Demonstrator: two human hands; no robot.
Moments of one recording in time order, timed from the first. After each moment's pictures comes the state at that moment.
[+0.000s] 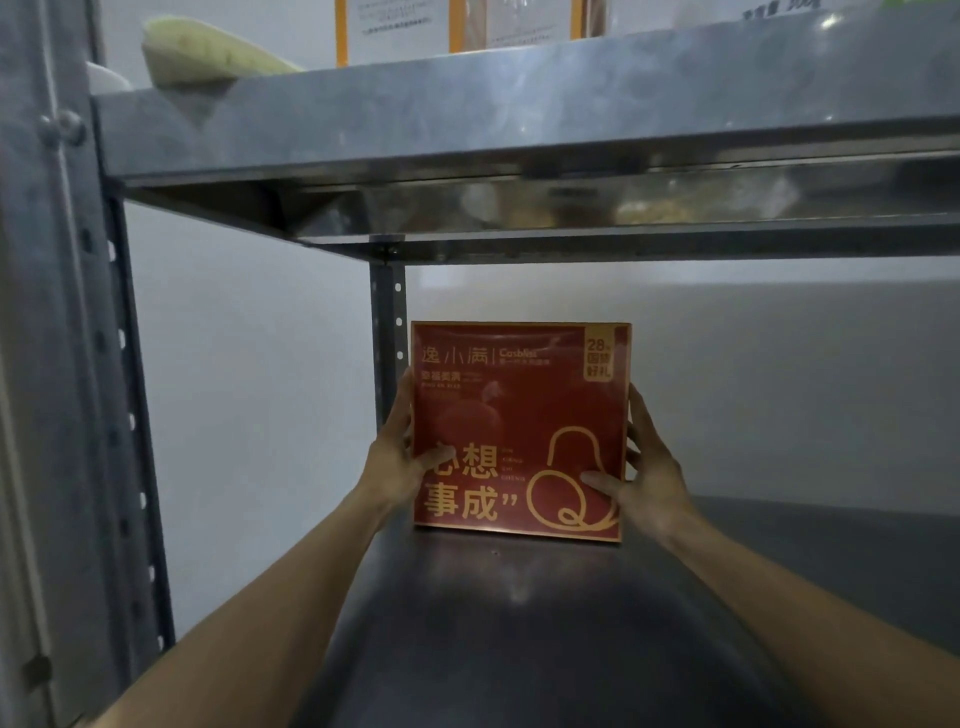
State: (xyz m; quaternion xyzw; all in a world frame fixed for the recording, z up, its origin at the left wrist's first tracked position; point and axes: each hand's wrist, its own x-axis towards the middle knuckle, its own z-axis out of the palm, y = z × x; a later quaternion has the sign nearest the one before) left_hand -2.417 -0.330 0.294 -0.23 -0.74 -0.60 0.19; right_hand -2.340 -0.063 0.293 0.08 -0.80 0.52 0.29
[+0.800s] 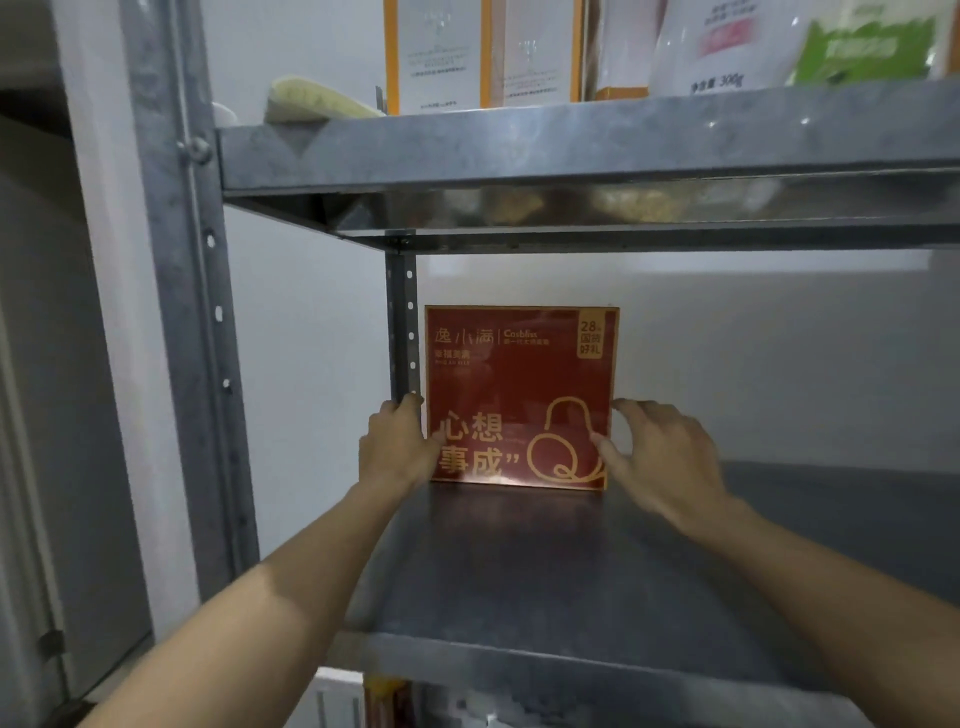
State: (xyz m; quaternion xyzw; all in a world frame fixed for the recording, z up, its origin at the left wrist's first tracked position) left_hand -2.357 -0.339 0.297 -0.05 -0.91 -0.31 0.29; right_hand -2.253 -0.079 0.310 -0.01 -0.92 0.04 0.39
